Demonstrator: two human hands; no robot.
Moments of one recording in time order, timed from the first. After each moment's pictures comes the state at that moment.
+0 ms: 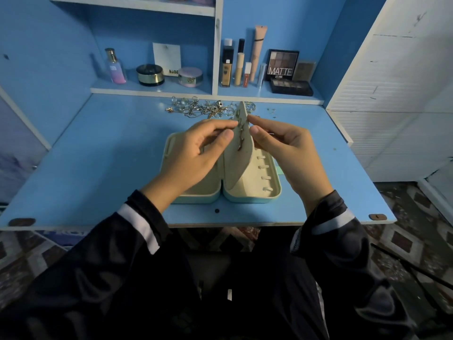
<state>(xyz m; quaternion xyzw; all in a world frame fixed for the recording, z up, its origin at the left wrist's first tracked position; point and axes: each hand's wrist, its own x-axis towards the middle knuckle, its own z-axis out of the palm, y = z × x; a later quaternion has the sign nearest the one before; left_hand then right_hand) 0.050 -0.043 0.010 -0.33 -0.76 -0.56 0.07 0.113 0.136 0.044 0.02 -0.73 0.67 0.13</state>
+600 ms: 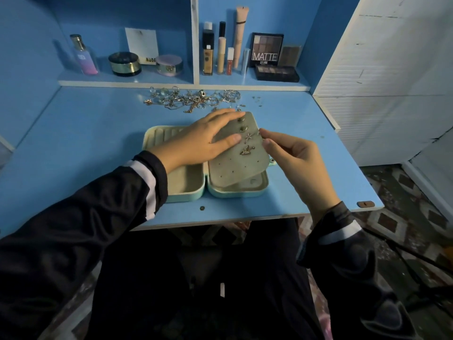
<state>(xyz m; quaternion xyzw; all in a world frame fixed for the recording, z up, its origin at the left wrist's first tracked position) -0.005 -0.005 -0.003 -0.42 -0.85 -0.30 -0.04 0.133 0.175 0.008 -0.05 -0.74 0.66 0.15</state>
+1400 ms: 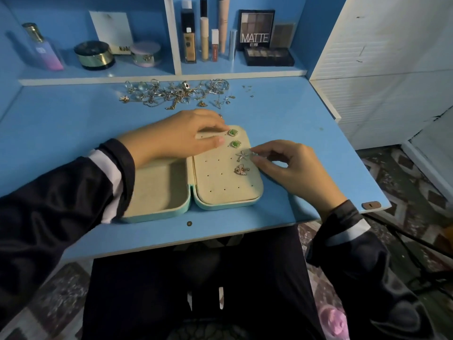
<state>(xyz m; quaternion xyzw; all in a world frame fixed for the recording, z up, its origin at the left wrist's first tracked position) -0.034 0.002 0.013 -0.45 -0.86 -0.20 -0.12 0.117 0.205 -0.014 -0.04 -0.89 0.45 0.11</state>
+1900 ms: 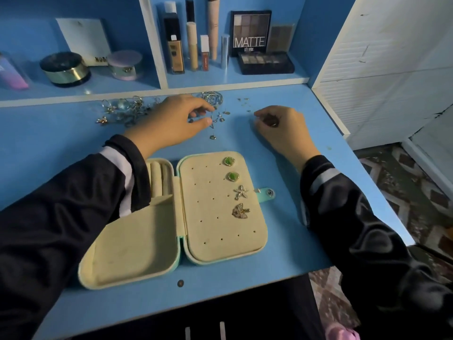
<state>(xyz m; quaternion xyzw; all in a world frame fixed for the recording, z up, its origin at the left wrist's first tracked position) -0.122 0.040 -0.003 -0.37 -0.89 -0.27 -0.04 -0.017 0.258 -0.025 -0.12 -0.91 0.35 0.18</state>
